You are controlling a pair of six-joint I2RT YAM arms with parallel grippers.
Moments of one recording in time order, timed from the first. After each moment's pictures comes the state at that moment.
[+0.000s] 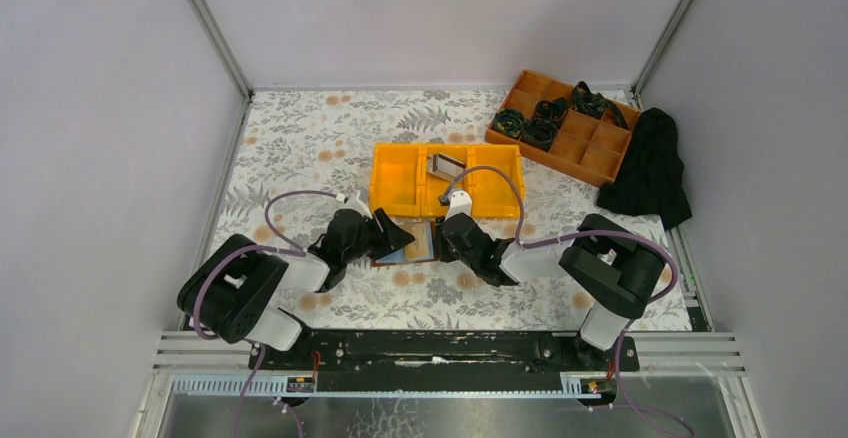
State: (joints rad) left arm -0.51 1.46 0.28 0.67 0.21 -0.92; right arm 0.96 1.70 0.65 0.40 0.29 0.54
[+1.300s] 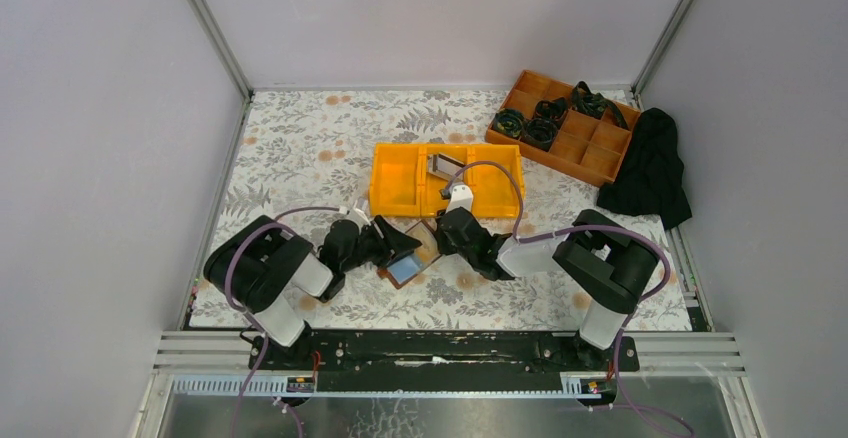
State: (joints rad) left arm -0.51 1.63 0.19 1.05 0.35 -1.19; right arm 0.94 1.74 0.69 0.41 0.31 0.54
